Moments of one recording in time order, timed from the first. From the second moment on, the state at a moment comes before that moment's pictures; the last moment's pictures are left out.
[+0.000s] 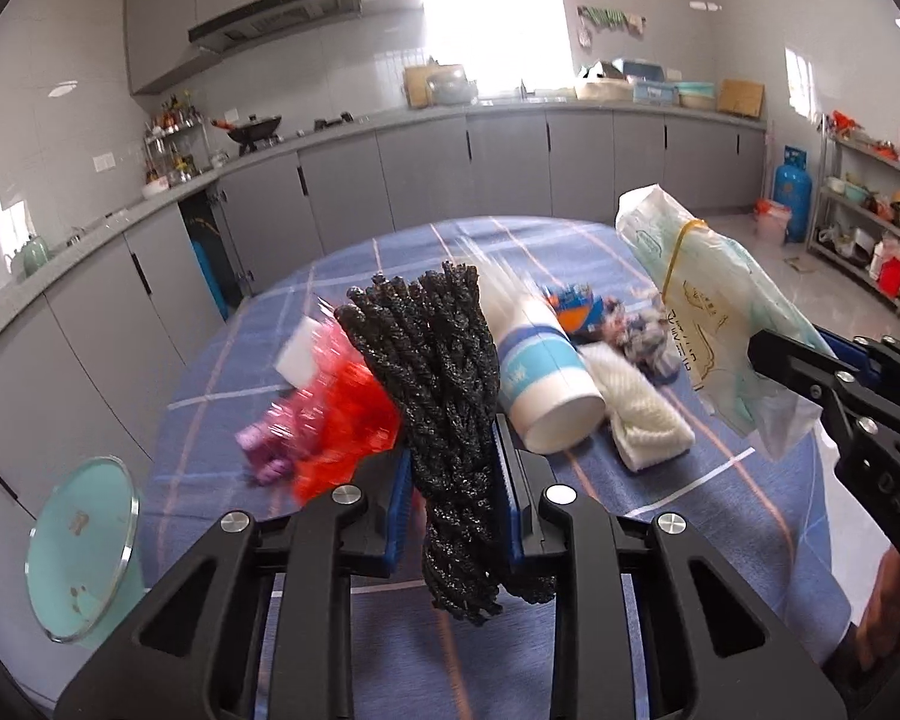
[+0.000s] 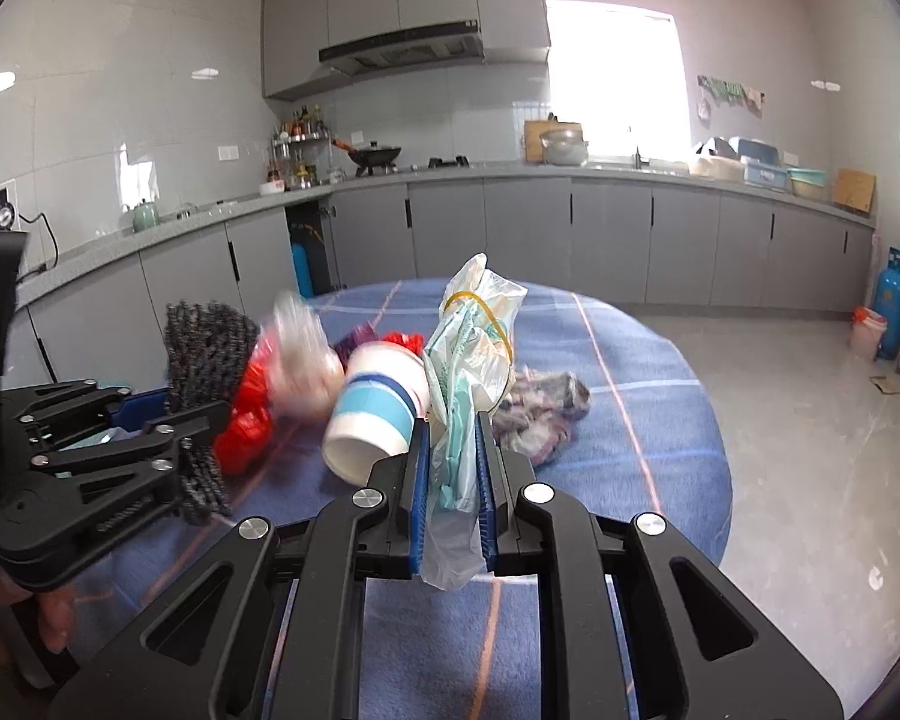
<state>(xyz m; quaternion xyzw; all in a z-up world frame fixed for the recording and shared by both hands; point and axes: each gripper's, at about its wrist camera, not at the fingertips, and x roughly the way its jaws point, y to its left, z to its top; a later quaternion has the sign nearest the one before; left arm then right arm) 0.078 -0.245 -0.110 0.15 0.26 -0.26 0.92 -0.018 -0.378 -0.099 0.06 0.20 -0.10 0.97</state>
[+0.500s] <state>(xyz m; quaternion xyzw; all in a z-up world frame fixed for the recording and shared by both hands) 0.085 -0.185 -0.073 0.14 0.23 -0.20 0.94 0.005 -0.334 -0.067 0.04 0.18 -0.04 0.98</state>
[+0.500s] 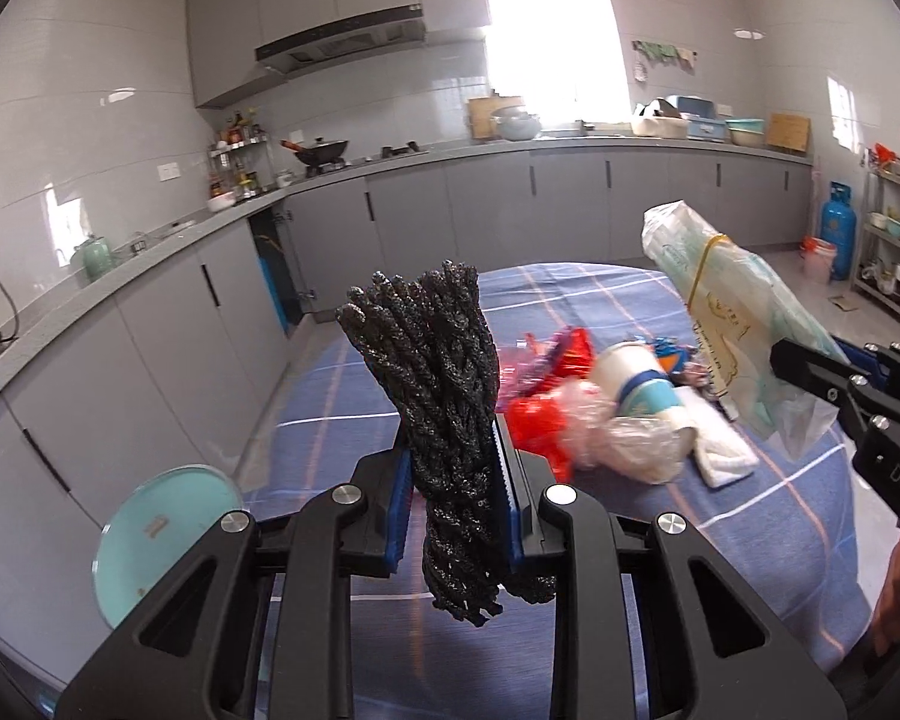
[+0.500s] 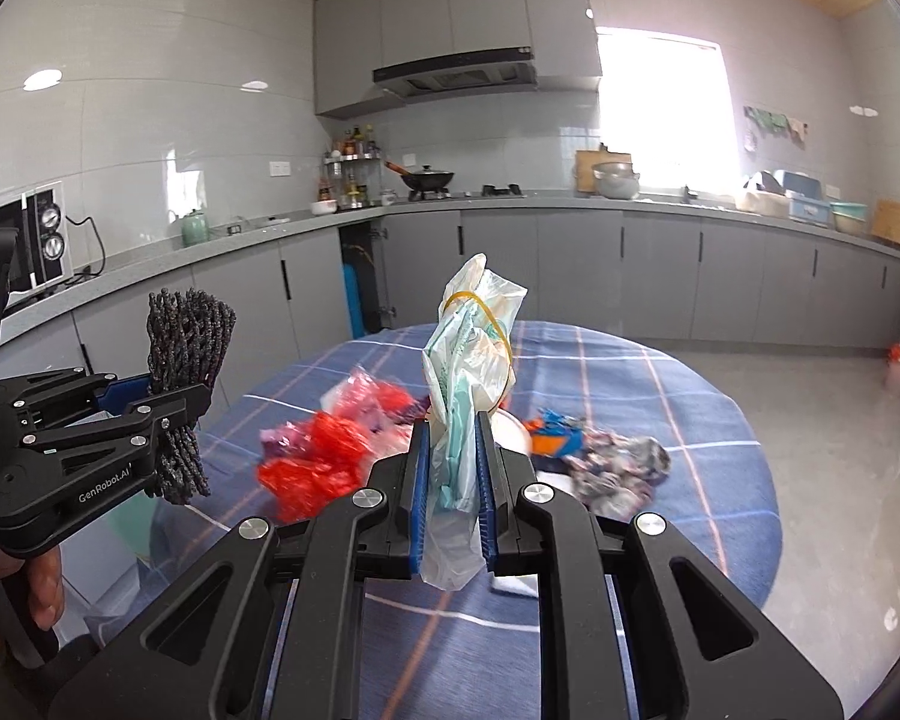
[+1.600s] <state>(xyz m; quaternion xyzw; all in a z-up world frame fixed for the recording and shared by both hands) 0.119 -0.048 -0.054 0.10 0.23 -0.06 0.97 0.092 -0.224 -0.048 0.00 0.16 0.09 0.98</state>
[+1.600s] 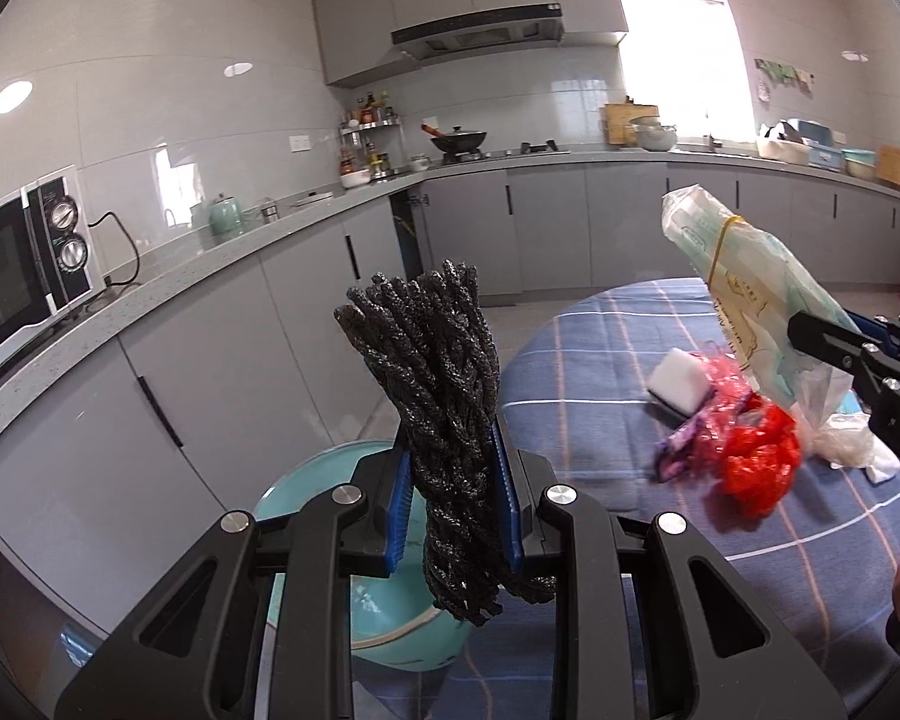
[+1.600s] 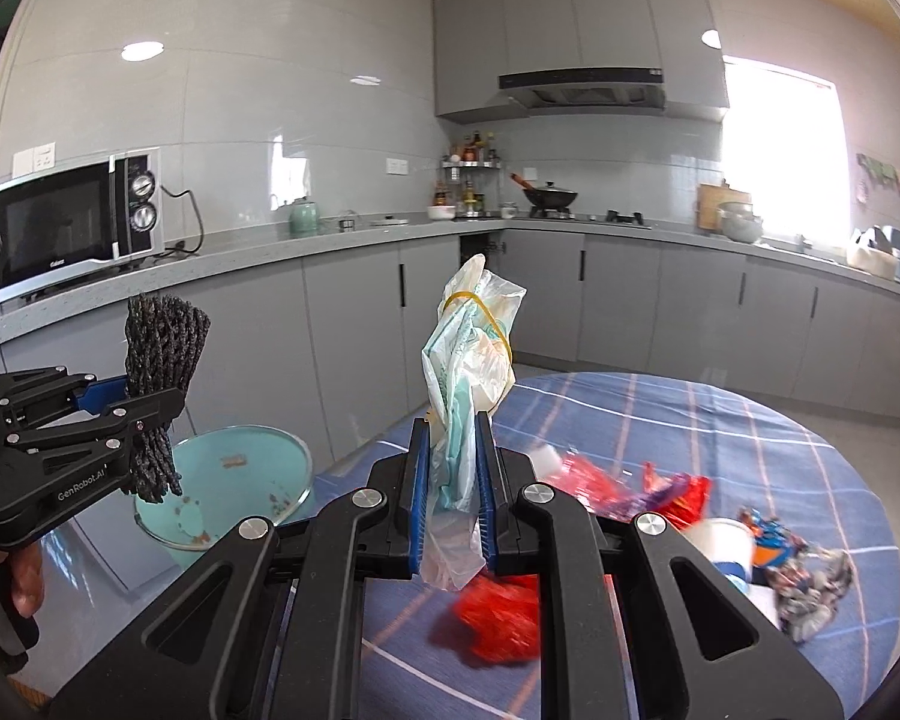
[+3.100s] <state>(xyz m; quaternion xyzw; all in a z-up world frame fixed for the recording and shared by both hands) 0.188 0.077 -0.082 0.09 0.26 0.10 0.96 0.187 -0.104 -0.081 -0.05 0.21 0.20 0.96</state>
